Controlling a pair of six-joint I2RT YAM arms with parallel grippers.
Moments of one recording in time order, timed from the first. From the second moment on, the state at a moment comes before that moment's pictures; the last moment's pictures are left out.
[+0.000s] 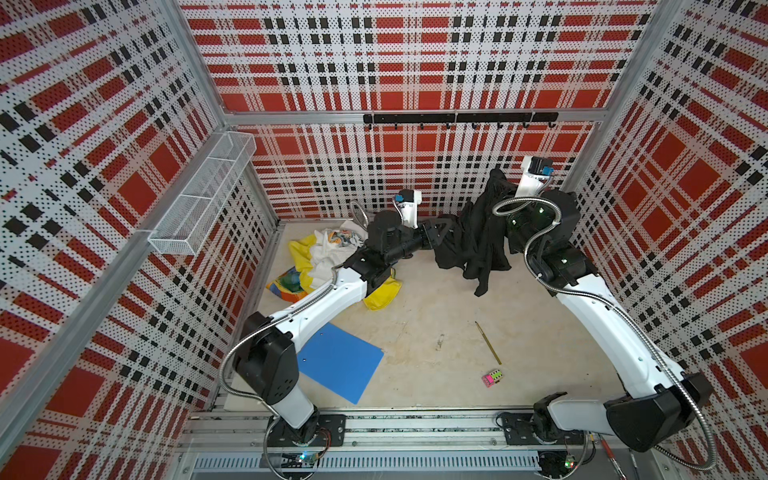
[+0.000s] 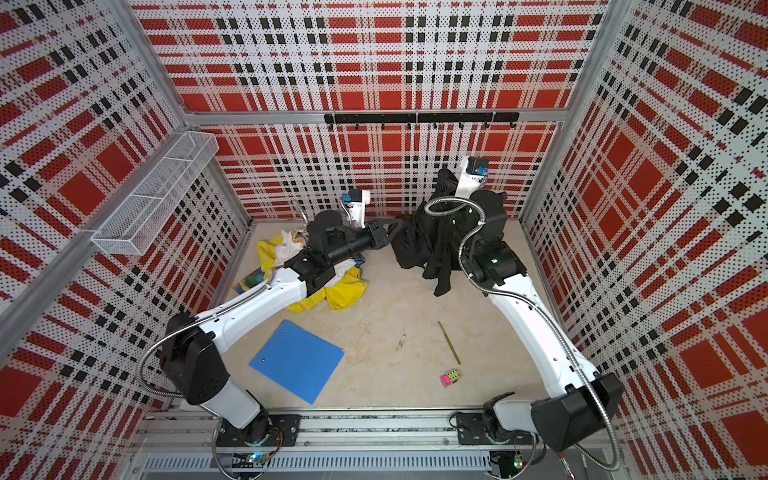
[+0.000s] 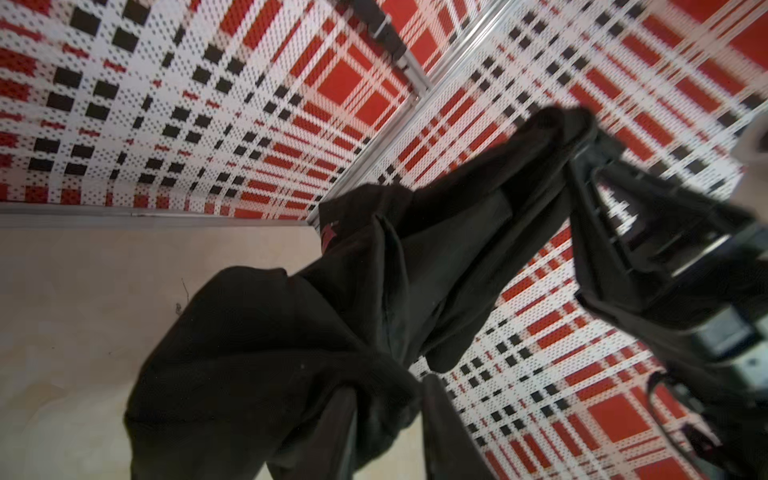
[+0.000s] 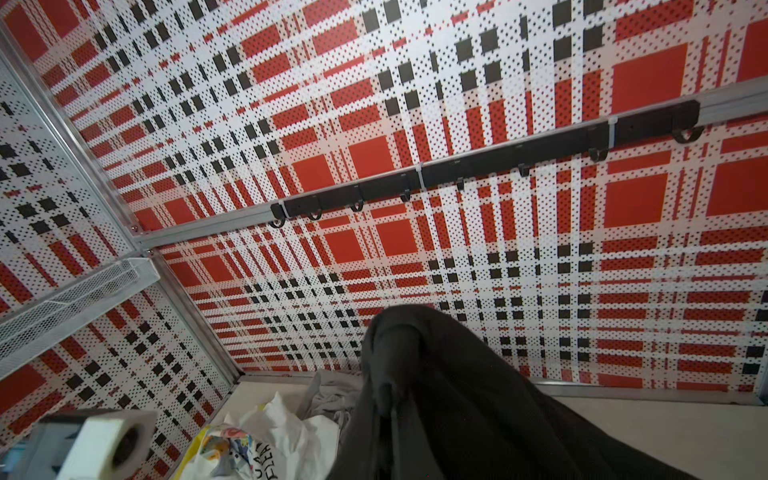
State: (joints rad) left arm -0.67 1.67 1.40 0.20 0.30 -0.70; right arm 0.36 1.34 1.43 -0.04 0.11 0.28
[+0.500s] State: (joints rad) left arm -0.77 1.79 1.26 0.13 0.21 -0.57; right arm 0.25 1.38 1.33 -0.05 0.08 0.33
